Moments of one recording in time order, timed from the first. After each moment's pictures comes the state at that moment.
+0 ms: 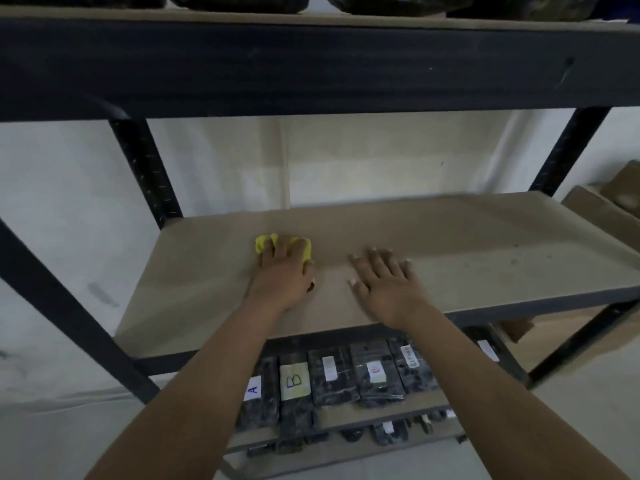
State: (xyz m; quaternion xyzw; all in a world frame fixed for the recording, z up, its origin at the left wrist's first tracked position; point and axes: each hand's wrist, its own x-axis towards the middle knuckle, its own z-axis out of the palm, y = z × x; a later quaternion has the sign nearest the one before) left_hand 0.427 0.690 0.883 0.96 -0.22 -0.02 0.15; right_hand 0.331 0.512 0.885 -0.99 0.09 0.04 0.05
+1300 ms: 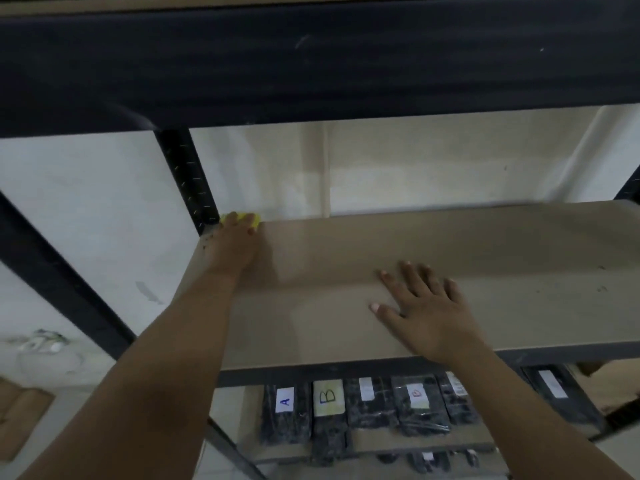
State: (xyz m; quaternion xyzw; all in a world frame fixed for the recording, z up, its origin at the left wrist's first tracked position) left_hand 0.548 0.794 0.889 0.99 -0.06 0.08 0.12; right_hand 0.336 0.525 0.884 -1.00 0.07 0.03 0.07
